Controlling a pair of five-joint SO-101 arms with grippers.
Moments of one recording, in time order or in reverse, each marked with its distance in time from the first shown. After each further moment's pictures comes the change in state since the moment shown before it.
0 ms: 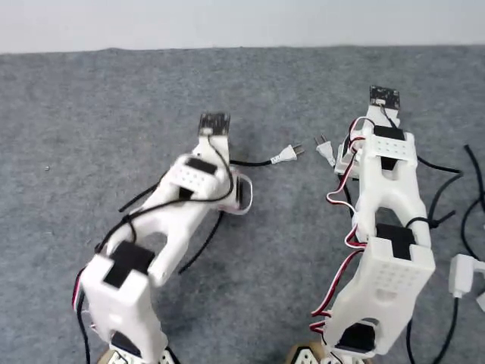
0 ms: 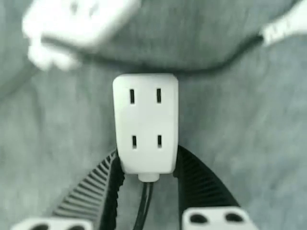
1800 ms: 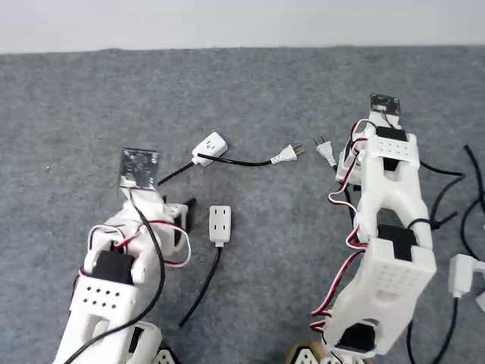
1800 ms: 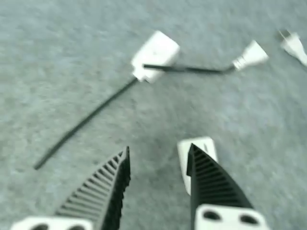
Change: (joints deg) left arm -12.8 -72.4 46.4 -4.4 -16.0; right arm 0.7 -1.7 2.2 5.1 0.0
